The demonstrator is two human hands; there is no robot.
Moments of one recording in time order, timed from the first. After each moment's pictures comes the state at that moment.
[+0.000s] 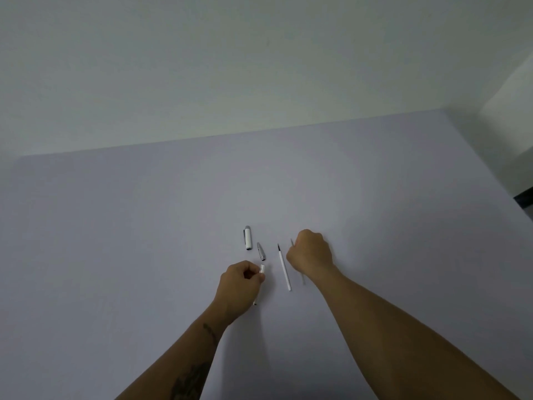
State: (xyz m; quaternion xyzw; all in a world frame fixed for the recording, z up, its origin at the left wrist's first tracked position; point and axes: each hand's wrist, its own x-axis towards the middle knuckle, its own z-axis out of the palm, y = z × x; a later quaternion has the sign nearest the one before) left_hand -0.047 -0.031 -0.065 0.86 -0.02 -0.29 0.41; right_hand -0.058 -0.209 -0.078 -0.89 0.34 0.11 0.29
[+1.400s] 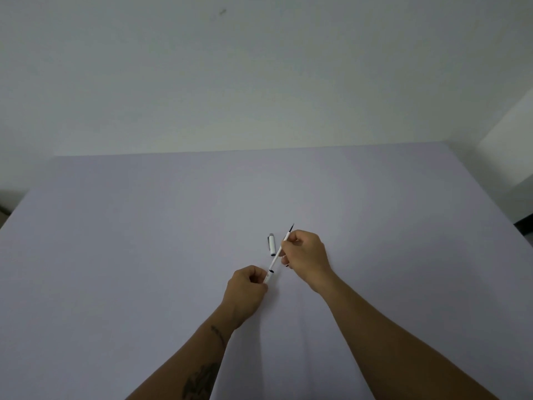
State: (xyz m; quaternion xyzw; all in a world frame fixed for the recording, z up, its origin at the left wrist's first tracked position) left_hand -0.038 0.019 -0.047 0.81 0.00 -0.32 0.49; right_hand -0.054 -0.135 -0.022 -0.77 0.33 -0.02 0.55
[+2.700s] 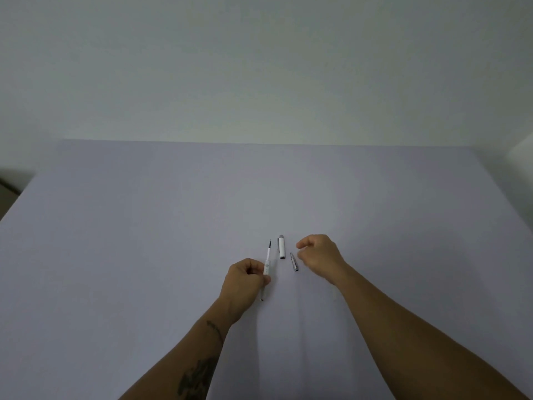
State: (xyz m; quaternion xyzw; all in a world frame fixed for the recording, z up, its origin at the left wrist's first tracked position) left_hand -0.010 0.027 -0.058 0.78 0.07 -0.30 0.55; right_hand -0.025 -0.171 -0.046 -0.82 0.32 0.13 0.46
